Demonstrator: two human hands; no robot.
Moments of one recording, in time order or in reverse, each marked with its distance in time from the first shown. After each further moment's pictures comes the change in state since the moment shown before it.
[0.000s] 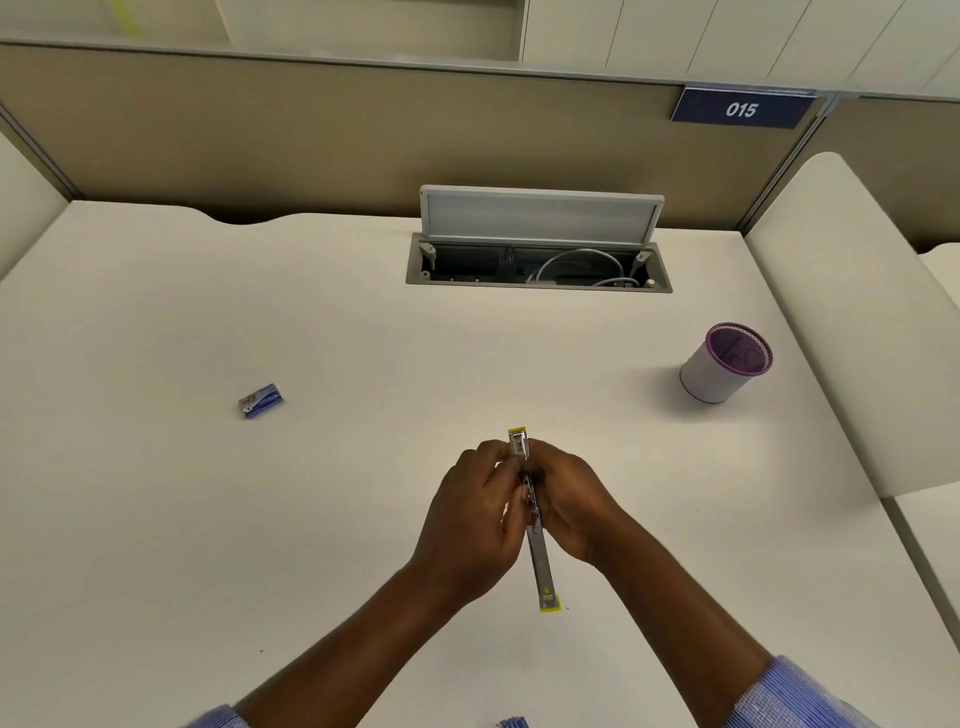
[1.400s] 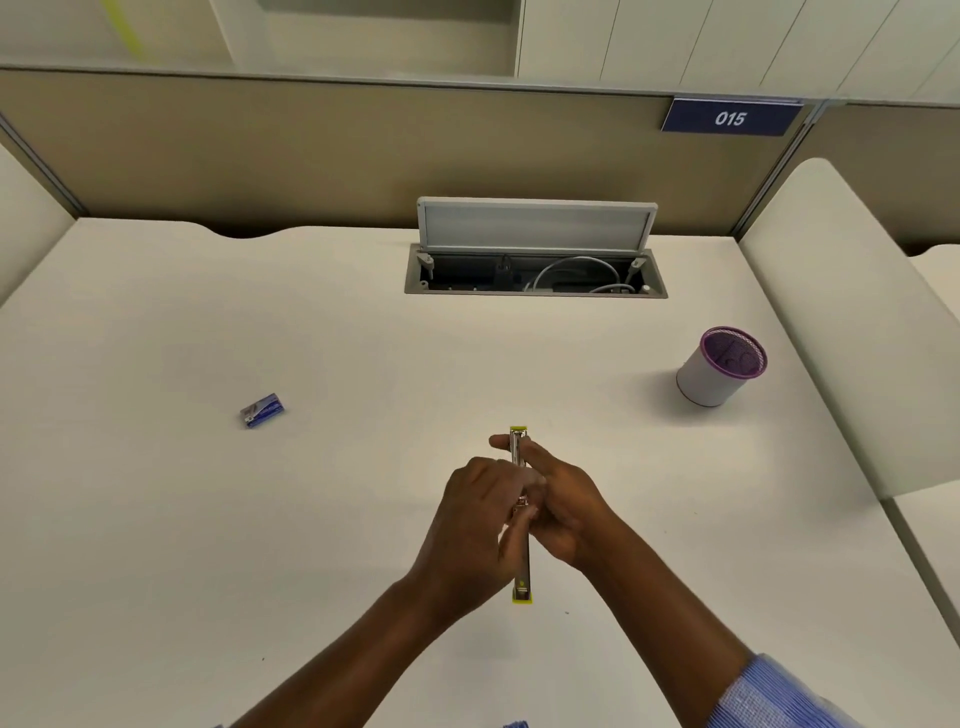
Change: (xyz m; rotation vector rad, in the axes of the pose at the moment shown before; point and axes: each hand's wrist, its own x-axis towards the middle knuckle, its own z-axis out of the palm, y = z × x) left_hand -0.003 0.002 -0.005 -0.101 -0.003 0.120; right_hand 0.003 0.003 0.004 0.261 -0.012 0.038
